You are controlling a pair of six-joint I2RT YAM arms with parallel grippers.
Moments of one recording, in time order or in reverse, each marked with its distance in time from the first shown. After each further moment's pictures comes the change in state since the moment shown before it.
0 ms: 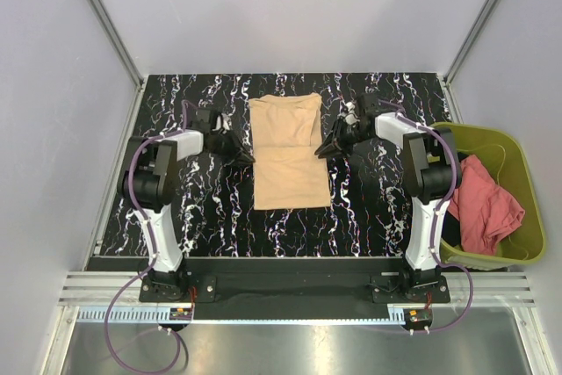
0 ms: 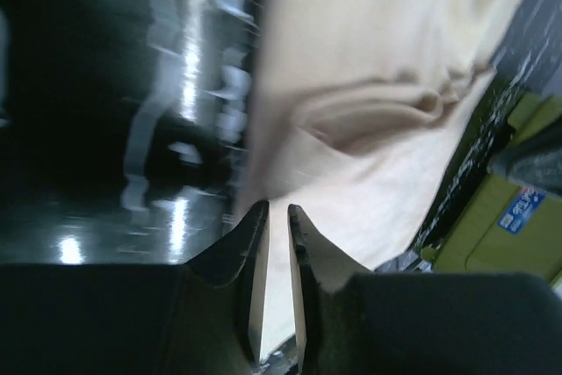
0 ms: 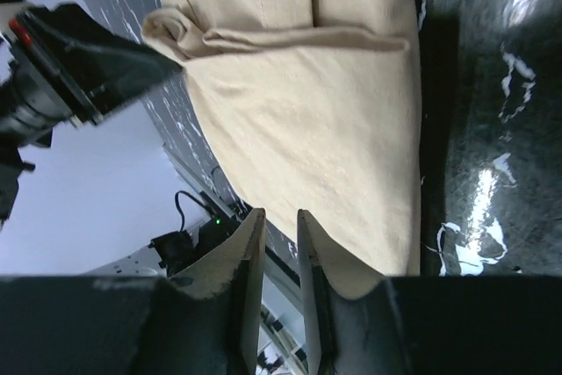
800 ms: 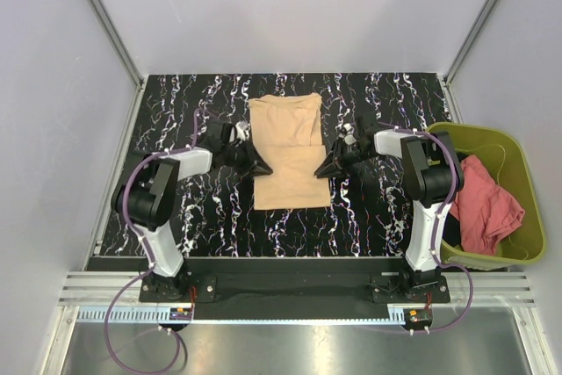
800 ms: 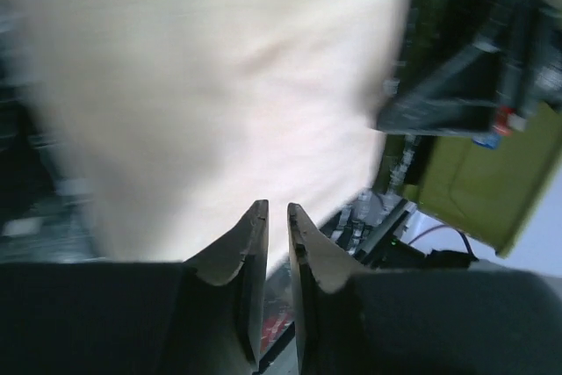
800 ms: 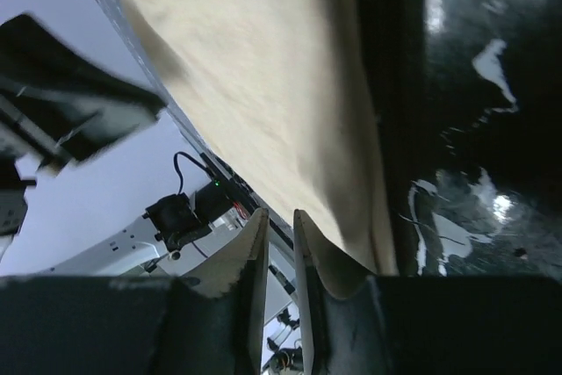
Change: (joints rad) left arm -0.130 -0.187 -0.206 0.219 0.087 -0.065; right arm 0.016 -0.042 -0.239 0.127 -0.102 0.024
